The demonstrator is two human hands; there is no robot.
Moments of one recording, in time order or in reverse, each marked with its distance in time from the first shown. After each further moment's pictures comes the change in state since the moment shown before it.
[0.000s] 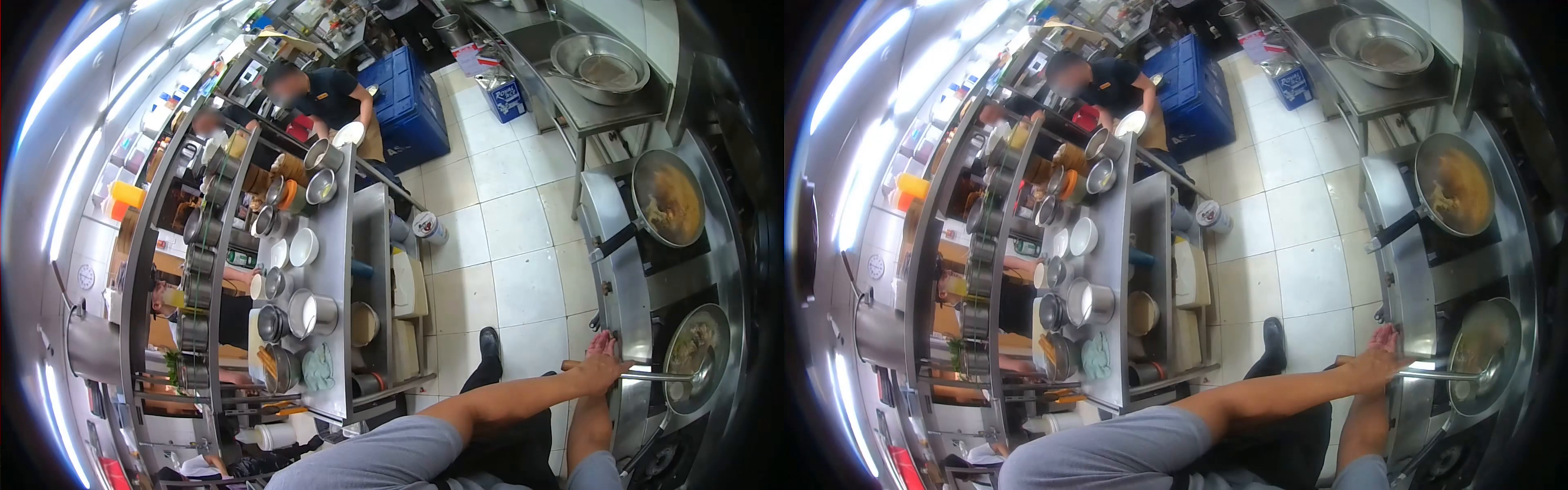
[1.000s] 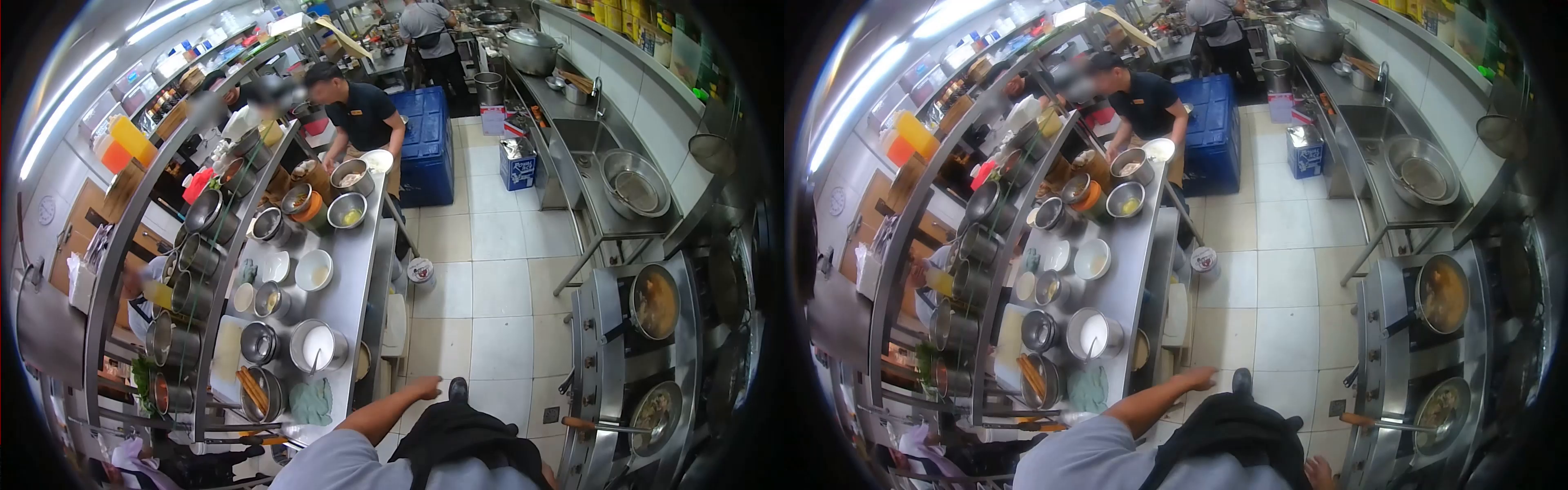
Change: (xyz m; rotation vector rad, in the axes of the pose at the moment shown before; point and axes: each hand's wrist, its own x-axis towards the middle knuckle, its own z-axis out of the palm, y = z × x) left_hand -0.365 -0.331 -0.140 -0.307 -0.302 -0.746; right_hand -0.093 0.021 0.078 -1.500 0.175 0.276
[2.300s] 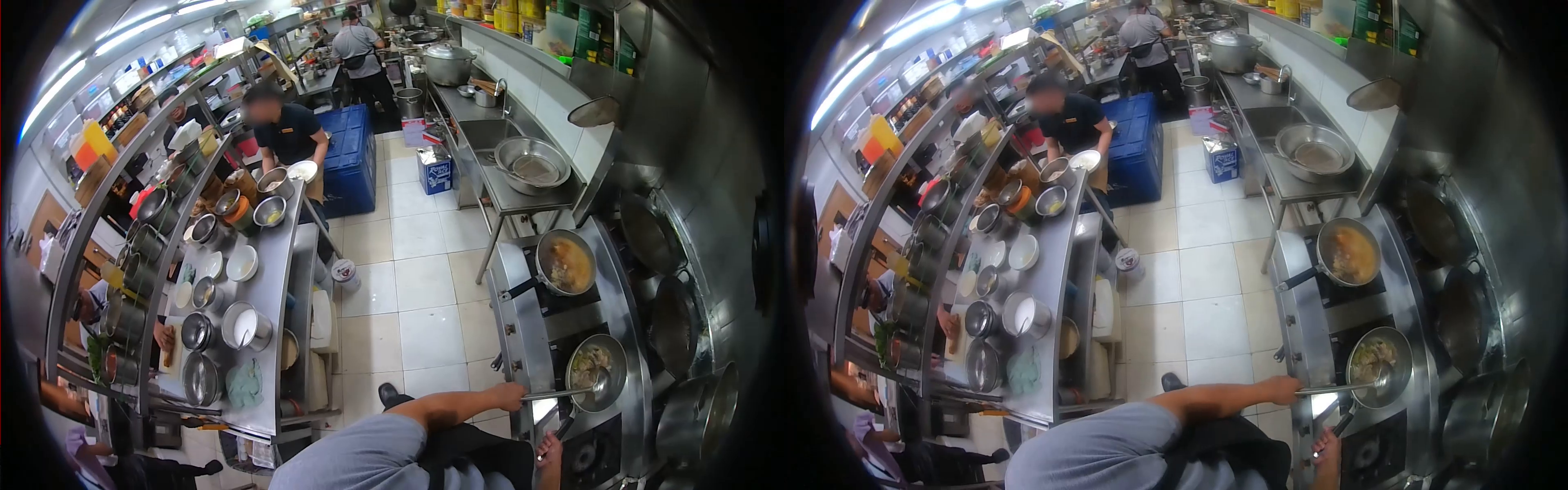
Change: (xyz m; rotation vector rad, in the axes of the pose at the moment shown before) left_hand 0.012 0.464 0.134 0.019 -0.137 0.706; right_hand -0.099 0.074 -0.209 0.892 0.223 -0.170
